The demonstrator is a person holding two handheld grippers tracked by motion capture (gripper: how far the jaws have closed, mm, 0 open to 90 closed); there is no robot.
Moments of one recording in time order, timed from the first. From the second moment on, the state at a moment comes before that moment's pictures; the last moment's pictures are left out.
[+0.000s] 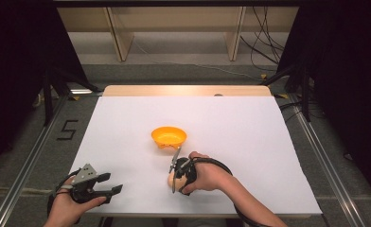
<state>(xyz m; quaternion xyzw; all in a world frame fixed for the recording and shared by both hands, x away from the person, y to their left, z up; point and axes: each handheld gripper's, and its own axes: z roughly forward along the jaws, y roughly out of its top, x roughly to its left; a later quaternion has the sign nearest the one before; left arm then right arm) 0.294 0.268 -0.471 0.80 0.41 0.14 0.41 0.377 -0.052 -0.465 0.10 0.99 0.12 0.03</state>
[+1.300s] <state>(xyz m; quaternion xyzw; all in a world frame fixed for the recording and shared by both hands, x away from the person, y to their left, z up) 0.293 0.269 -0.471 0.80 0.41 0.14 0.41 0.370 -0.060 -0.467 0.14 0.98 0.17 0.02</state>
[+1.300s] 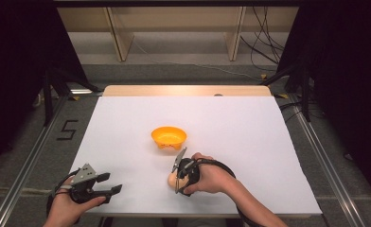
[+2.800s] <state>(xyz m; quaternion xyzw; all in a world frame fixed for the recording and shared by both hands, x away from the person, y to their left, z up) 0.293 0.270 -0.469 0.80 0.41 0.15 0.41 0.374 -0.078 -0.453 0.18 0.95 0.26 0.05</state>
